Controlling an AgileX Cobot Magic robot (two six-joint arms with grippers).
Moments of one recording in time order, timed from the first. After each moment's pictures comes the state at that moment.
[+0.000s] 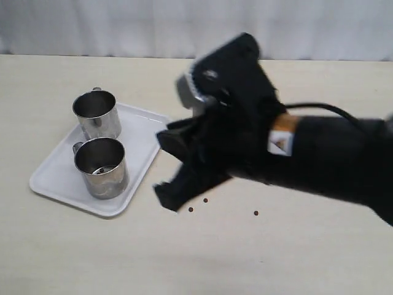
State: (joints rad) left arm 0.01 0.00 0.00 0.02 0.23 0.05; right arm 1.05 1.27 -0.71 0.32 0.00 -0.24
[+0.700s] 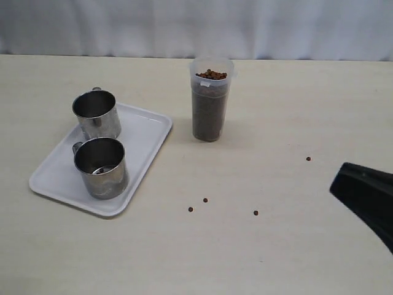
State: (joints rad) left arm 0.01 0.00 0.00 0.02 0.23 0.05; right arm 1.05 0.33 -0.19 0.51 -0.05 -0.24
